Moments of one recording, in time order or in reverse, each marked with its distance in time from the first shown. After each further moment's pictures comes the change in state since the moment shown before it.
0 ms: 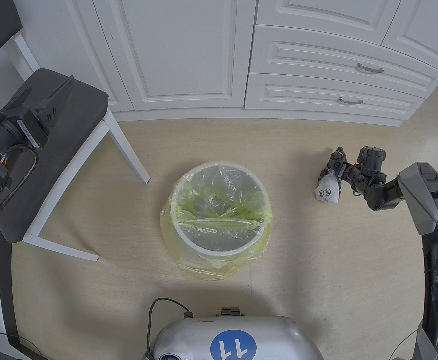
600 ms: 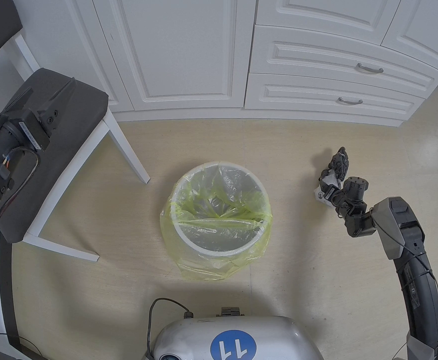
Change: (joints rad) left arm 0.002 0.011 0.010 -0.019 0.000 0.001; right arm 0.015 0.362 -0.281 -0.121 -0.034 0.121
